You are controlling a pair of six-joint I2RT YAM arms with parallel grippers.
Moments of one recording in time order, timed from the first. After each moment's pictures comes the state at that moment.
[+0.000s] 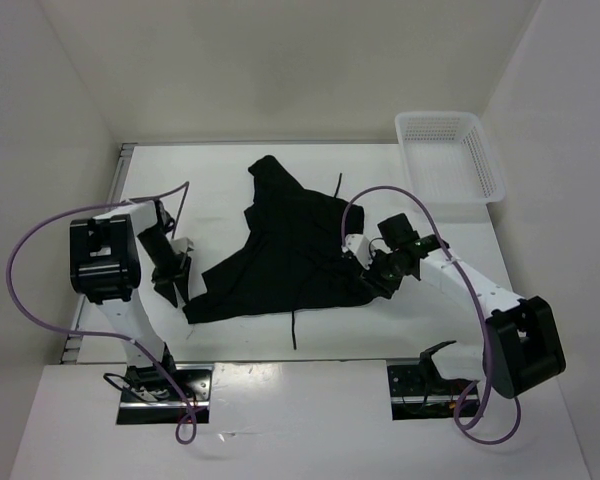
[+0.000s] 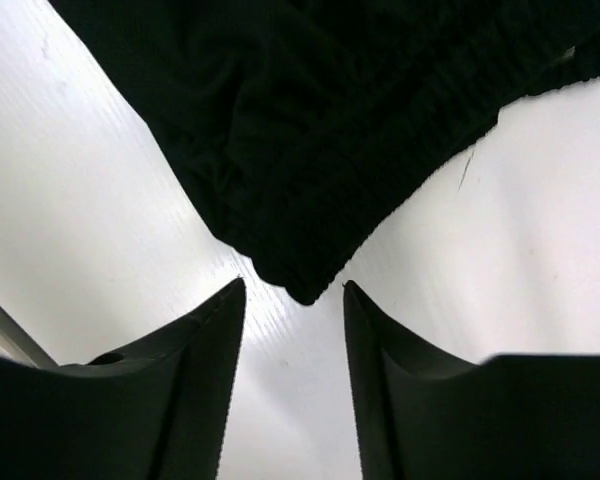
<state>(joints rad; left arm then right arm) 0.17 1.91 1.18 -1.26 0.25 0.07 0.37 1.28 0.77 -0.69 -0.28 -0.68</state>
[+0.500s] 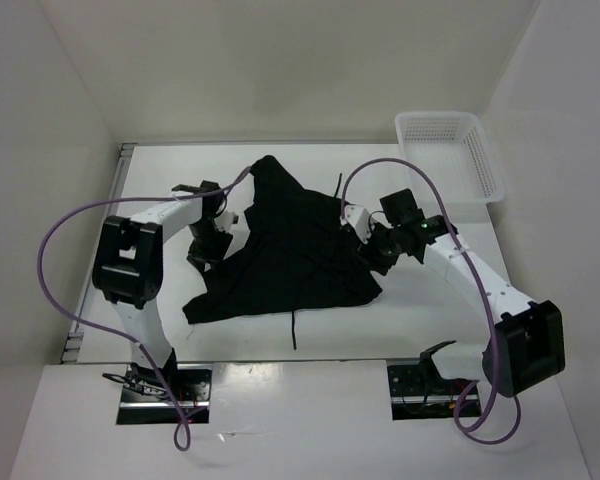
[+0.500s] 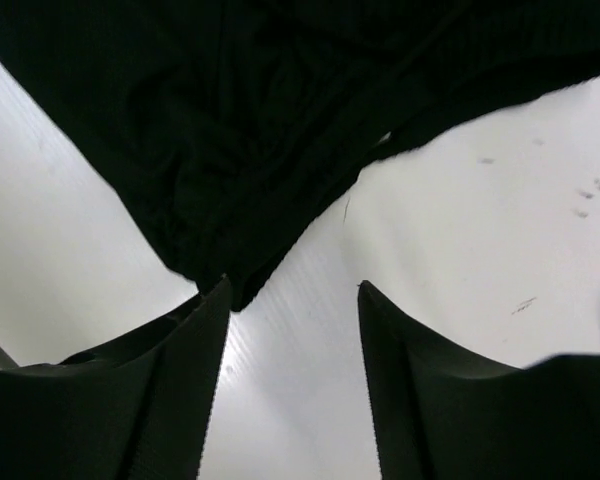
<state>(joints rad) -0.19 1.85 1.31 -1.01 0.06 0.07 0.37 1.27 0.96 -0.75 -0.25 -0.68</state>
